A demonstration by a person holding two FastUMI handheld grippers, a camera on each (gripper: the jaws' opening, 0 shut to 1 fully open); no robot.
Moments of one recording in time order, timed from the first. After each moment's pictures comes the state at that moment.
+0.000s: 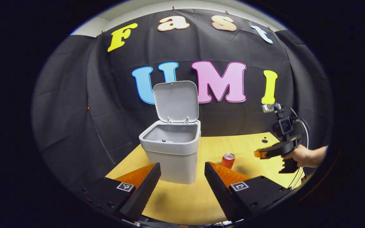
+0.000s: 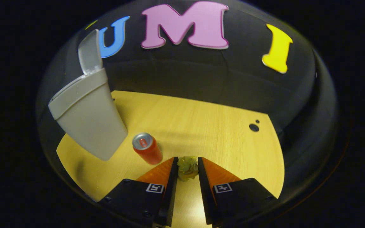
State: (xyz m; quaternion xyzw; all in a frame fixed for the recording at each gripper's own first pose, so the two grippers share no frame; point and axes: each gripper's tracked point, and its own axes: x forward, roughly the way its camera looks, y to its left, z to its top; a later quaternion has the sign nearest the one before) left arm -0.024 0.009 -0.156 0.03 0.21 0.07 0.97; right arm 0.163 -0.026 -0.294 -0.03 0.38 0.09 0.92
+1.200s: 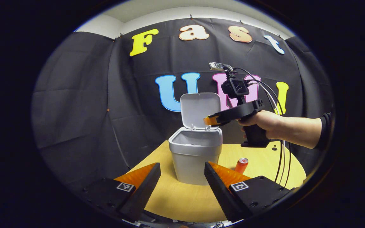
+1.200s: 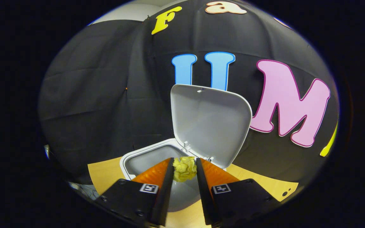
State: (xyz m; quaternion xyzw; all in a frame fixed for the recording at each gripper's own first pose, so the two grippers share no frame) left arm -0.079 0.079 -0.124 0.02 0.17 0.15 0.97; right arm 0.214 0.292 -0.100 -0.04 0.21 0.33 0.92
